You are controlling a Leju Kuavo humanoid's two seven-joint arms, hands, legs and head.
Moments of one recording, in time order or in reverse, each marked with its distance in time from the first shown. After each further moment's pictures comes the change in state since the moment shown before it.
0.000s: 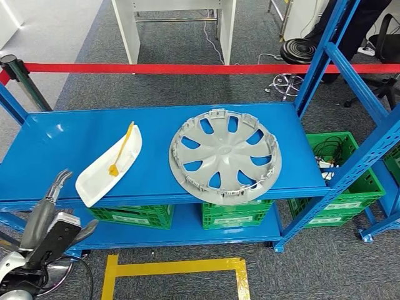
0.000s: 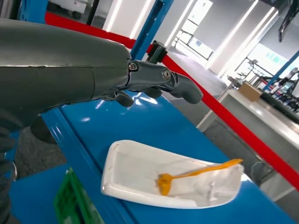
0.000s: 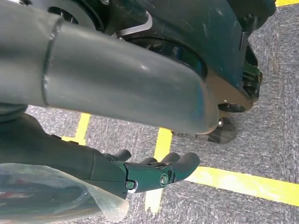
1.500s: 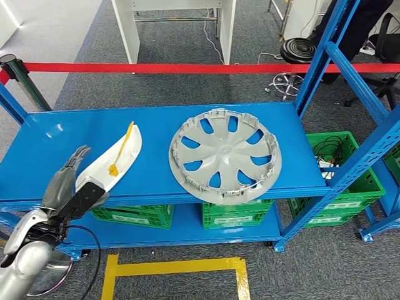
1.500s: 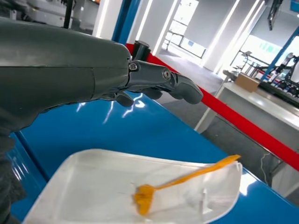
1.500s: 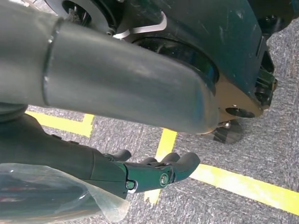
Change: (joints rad) left arm -0.308 -0.007 -0.082 0.263 -0.030 -0.101 0.029; right arm -0.075 -0.026 0.143 -0.025 -0.002 0.001 0.013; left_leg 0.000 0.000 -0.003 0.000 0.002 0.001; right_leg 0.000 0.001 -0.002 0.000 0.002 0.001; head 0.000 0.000
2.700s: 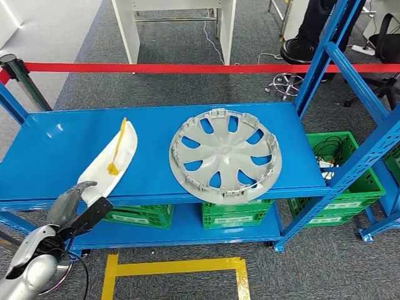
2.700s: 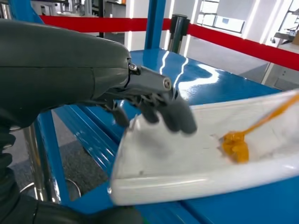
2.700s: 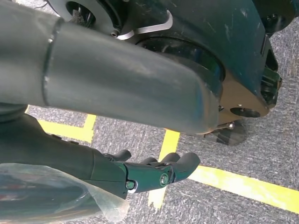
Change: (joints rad) left arm 0.059 0.009 -0.021 0.139 -0.092 -0.018 0.099; right arm 0.005 -0.002 0.021 0.000 -0.067 0.000 -0.048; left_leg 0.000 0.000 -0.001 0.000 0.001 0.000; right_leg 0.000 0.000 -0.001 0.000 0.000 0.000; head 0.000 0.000
